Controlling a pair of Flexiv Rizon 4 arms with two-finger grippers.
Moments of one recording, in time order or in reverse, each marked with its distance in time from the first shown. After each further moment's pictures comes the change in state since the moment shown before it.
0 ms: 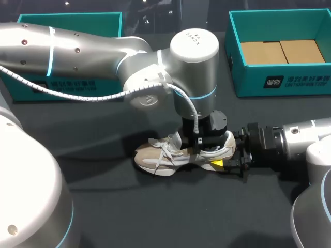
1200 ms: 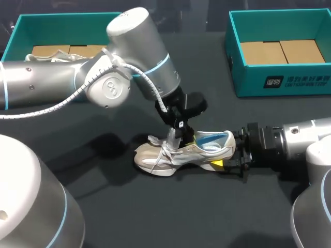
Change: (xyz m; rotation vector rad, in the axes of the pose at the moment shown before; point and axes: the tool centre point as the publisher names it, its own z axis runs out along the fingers) left arm 0.014 0.002 -0.050 0.377 0.219 0.023; right arm 0.001 0.001 0.000 0.000 0.001 0.000
